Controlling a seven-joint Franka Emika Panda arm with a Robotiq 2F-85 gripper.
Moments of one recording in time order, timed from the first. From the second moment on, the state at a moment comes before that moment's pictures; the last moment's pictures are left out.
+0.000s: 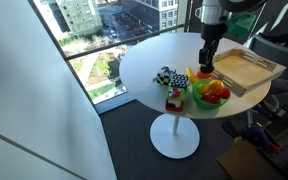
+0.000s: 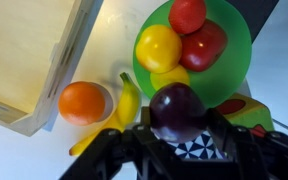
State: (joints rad) arm 0.15 0.02 0.15 -2.35 -0.01 2.26 -0.14
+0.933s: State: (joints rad) arm 0.19 0.00 0.18 -2.44 0.02 2.31 -0.14
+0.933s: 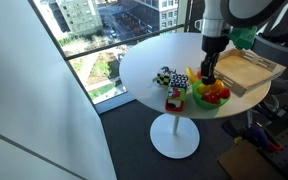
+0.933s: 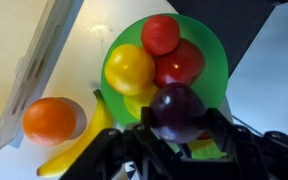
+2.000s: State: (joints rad) arm 0.19 0.03 0.18 -2.46 0.03 2.35 -0.17
